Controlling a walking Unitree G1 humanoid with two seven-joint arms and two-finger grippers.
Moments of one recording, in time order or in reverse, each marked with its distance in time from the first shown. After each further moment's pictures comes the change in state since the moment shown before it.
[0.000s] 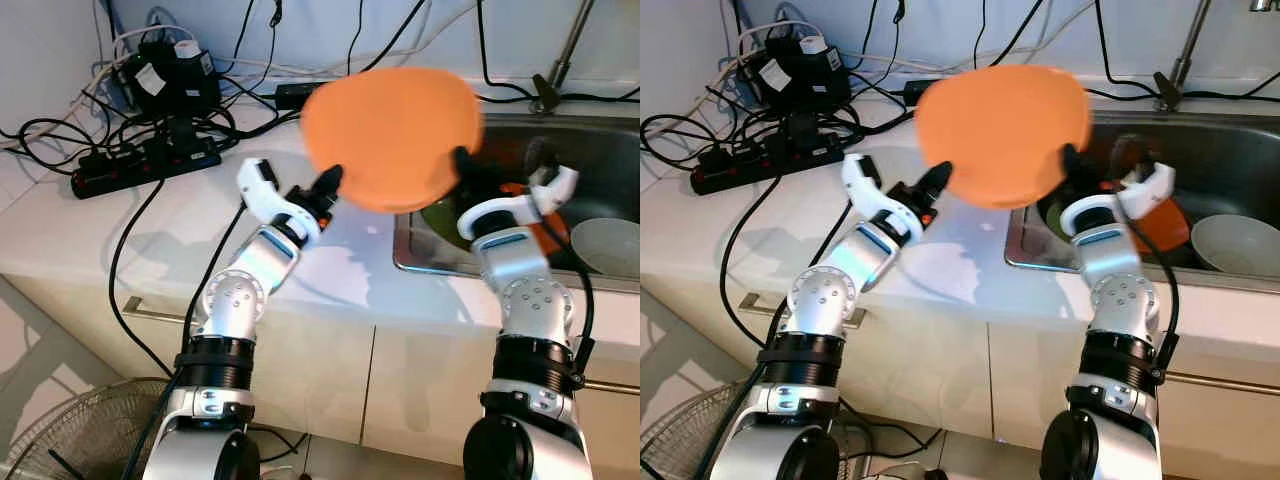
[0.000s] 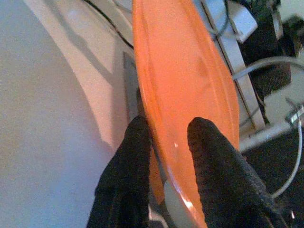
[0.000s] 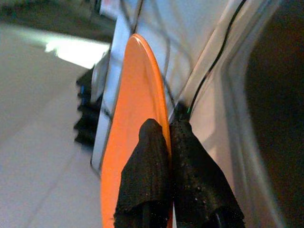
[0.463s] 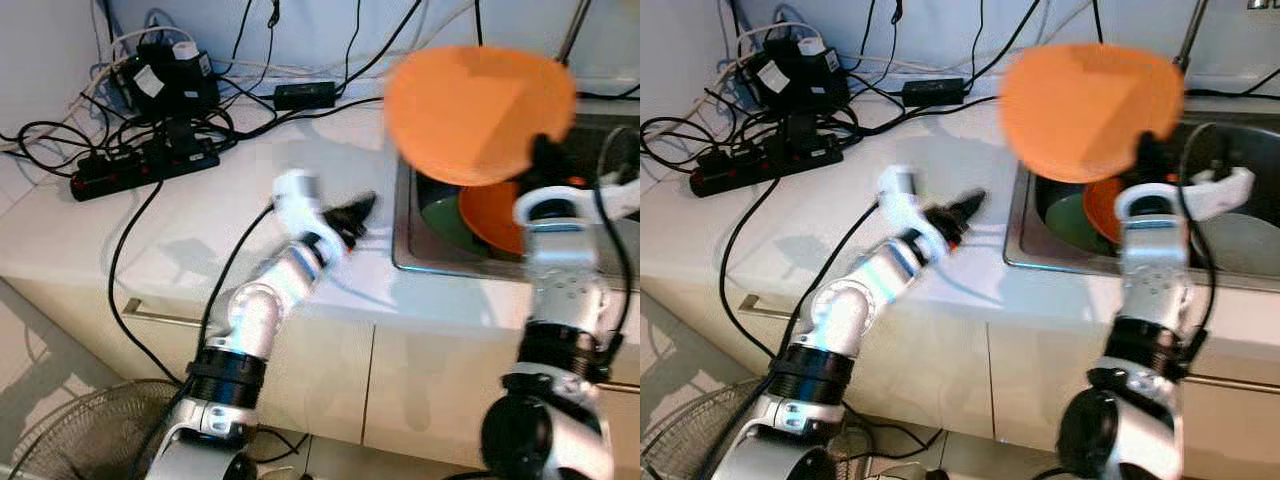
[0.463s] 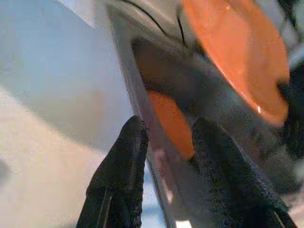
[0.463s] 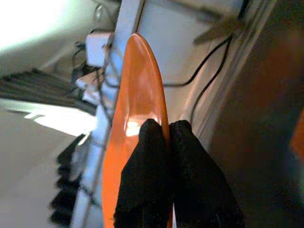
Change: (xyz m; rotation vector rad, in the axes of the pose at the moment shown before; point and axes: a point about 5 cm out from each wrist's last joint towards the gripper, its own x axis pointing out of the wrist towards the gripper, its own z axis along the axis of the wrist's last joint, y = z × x) left arm -0.002 -0.007 -0.036 0.360 0.183 -0.002; right arm 0.000 -0.011 0.054 -0.073 -0.264 -0.106
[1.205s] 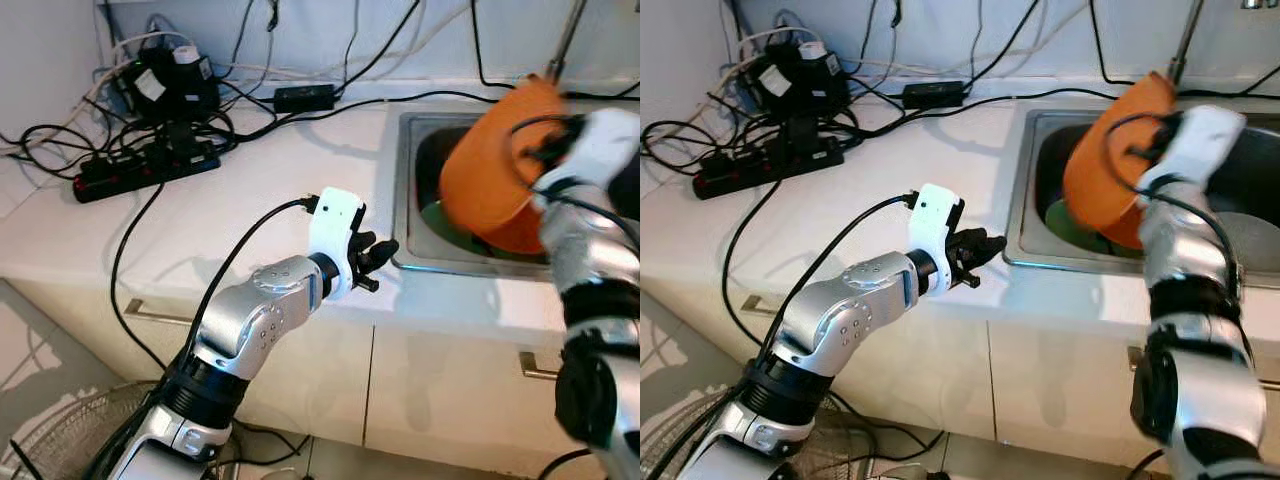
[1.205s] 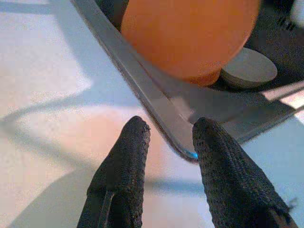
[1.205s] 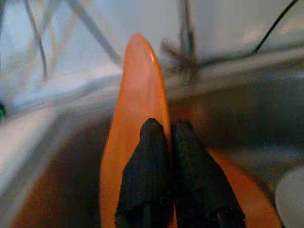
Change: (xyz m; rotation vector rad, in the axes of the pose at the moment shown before) left arm -0.019 -0.008 -0.012 0.431 0.202 -0.042; right arm 0.036 -0.018 0.003 -1.063 0.212 -0.142
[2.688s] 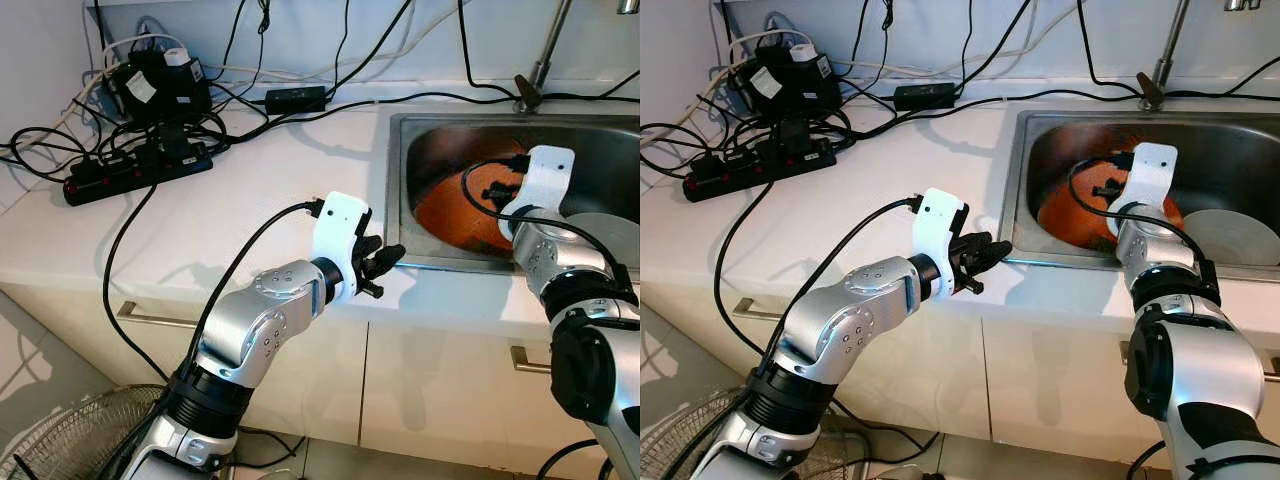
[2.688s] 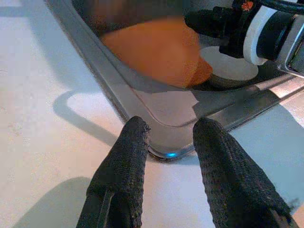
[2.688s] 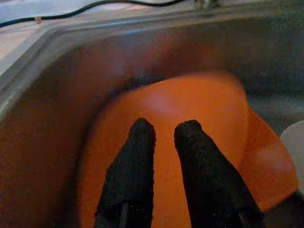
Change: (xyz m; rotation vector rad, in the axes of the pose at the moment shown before) left arm -0.001 -0.008 -0.001 -0.003 -0.006 -0.030; right arm 0.003 0.009 -0.032 -0.072 0.171 0.050
